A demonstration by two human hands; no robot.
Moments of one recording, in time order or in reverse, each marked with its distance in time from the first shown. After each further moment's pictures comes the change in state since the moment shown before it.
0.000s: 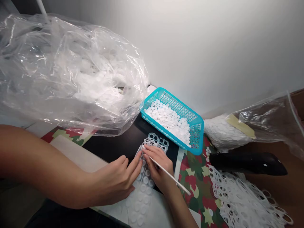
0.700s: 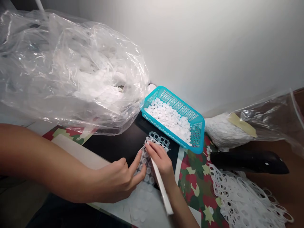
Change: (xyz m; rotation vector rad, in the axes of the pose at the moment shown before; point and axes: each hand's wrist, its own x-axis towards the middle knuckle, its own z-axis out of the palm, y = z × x) left_hand 0.001 -0.004 0.001 -0.050 0.008 0.090; right_hand -0.009 0.010 0.004 -0.222 0.012 -0.041
